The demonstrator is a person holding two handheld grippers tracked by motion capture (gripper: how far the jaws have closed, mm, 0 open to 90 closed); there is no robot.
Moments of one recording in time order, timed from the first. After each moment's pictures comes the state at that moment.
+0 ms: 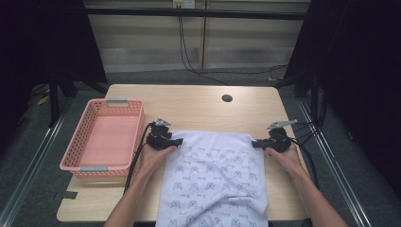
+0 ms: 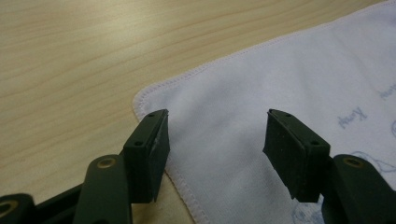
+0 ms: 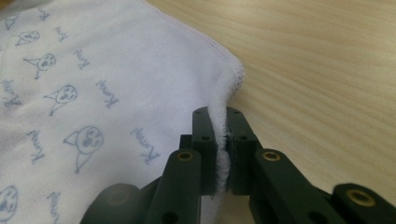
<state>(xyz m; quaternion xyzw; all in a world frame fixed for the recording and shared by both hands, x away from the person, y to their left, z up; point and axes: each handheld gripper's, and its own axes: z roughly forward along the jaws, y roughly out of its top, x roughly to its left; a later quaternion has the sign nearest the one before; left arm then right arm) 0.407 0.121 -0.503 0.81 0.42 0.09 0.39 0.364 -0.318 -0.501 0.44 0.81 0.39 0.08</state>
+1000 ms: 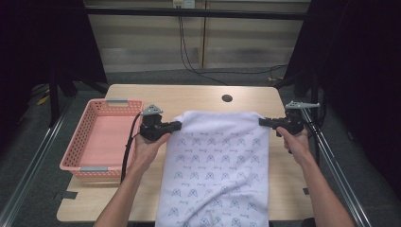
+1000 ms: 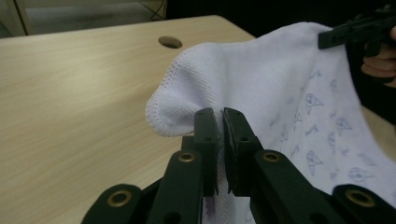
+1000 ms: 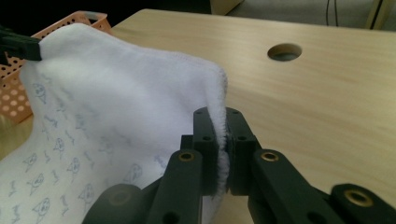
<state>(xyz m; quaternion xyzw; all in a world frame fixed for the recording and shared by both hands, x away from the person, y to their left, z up) 0.390 0.132 -0.420 0.77 0.36 0.07 0.52 0.383 -0.344 -0.435 0.44 0.73 0.51 0.10</state>
